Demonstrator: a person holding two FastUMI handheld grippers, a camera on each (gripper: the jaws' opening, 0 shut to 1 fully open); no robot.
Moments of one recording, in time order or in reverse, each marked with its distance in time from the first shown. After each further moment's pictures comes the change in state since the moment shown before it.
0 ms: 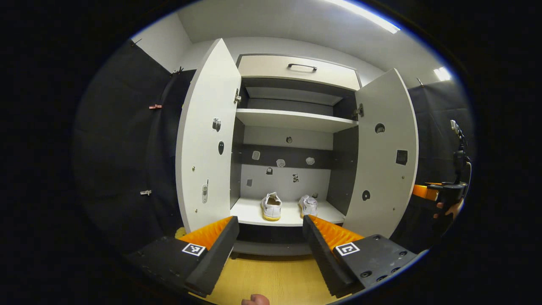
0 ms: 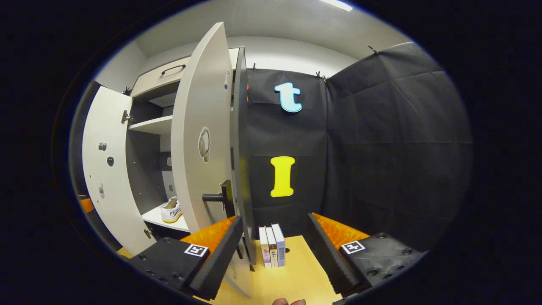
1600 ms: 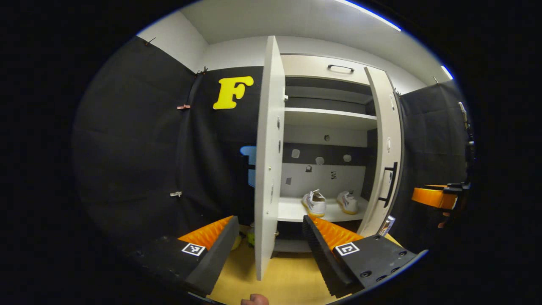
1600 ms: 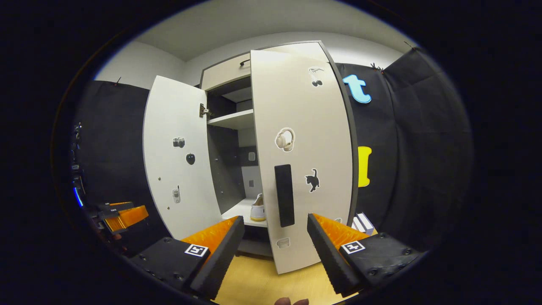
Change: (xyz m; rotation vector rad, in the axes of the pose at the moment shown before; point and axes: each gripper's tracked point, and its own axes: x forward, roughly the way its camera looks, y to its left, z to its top) left arm -0.019 0.144 0.000 0.033 0.010 0.189; right arm -0.068 0.241 -0.030 0.054 0.075 0.392
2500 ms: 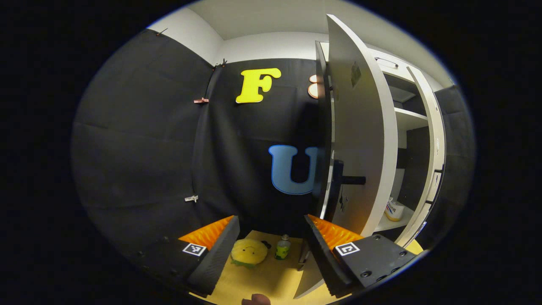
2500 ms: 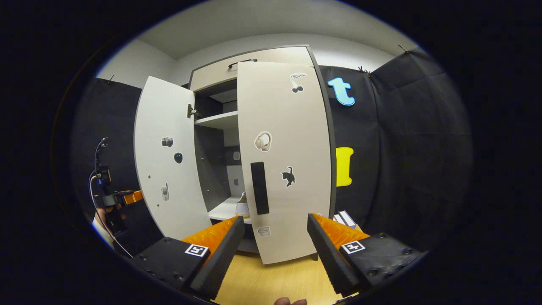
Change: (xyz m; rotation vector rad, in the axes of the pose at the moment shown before) left arm 0.103 0.102 0.003 -0.004 0.001 0.083; right arm -0.024 -0.031 0.006 -0.012 -0.016 -0.124
